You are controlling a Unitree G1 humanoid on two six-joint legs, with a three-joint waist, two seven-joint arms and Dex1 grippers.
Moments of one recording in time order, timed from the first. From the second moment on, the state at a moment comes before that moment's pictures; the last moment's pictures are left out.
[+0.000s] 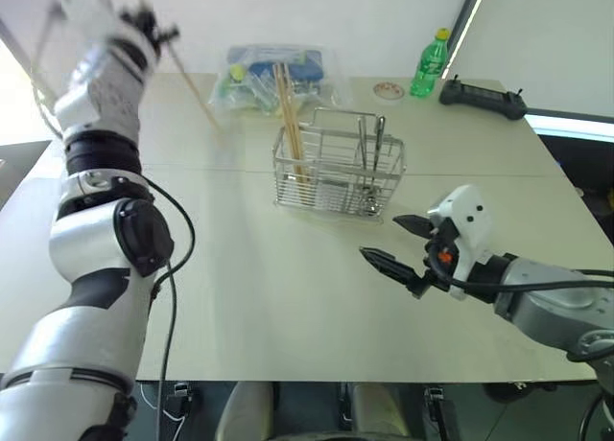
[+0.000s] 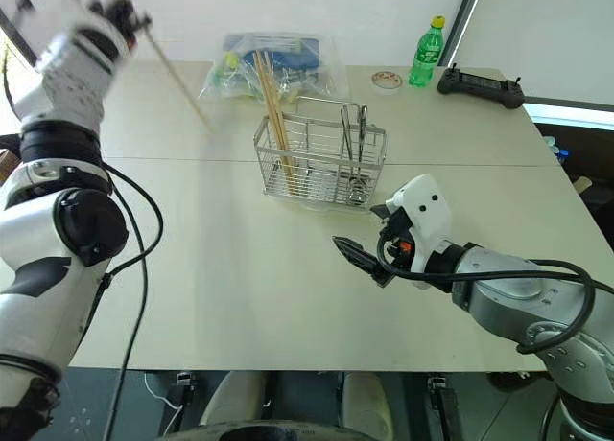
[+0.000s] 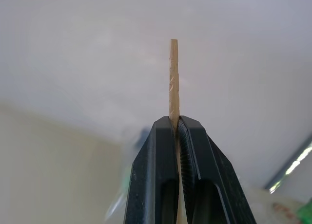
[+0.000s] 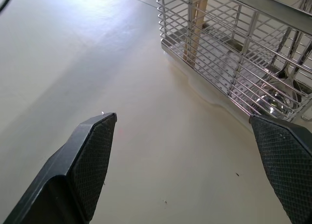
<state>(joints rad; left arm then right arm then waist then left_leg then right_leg) -1.41 0.44 0.43 0.82 -0.32 0.25 -0.33 -0.15 -0.86 -0.21 -0.82 1.22 1.03 0.04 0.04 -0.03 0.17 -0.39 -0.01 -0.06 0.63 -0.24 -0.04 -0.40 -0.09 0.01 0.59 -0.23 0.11</state>
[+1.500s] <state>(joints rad) -1.02 0.23 0.09 0.17 -0.41 0.50 -0.45 -0.17 -0.96 -0.29 -0.80 1.31 0.95 -0.04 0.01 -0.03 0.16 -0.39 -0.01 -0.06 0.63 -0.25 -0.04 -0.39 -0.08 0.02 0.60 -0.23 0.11</state>
